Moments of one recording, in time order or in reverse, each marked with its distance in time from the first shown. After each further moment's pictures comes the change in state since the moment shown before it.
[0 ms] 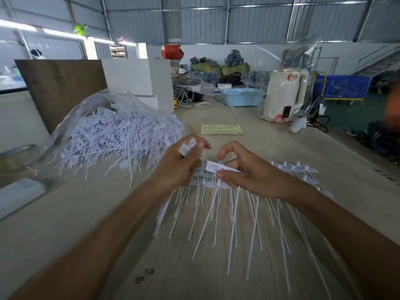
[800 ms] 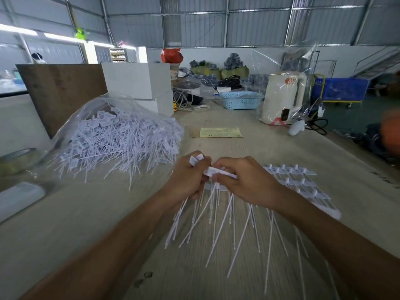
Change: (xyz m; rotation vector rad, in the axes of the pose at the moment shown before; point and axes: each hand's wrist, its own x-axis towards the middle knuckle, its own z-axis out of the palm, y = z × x) left_hand -0.001 -0.006 0.029 -0.056 0.064 -0.194; right_hand 0.004 -0.002 0.012 -0.440 0.189 -0.054
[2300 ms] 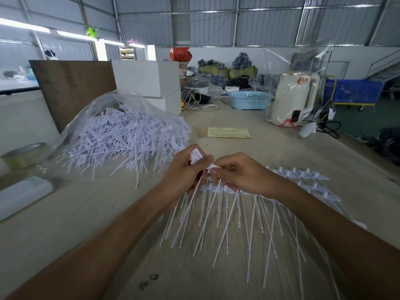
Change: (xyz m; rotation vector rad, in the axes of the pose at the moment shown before) left_hand 0.002 -0.004 -0.024 -0.011 0.000 0.103; right_hand 0.029 0.009 0.011 0.430 -0.149 0.030
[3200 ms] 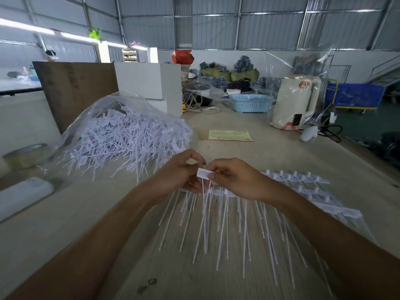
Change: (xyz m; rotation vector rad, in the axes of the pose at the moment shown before) left_hand 0.011 -0.002 -0.028 0.075 -0.147 -0.162; right_hand 0.012 0.008 0.010 -0.096 -0.040 -0.016
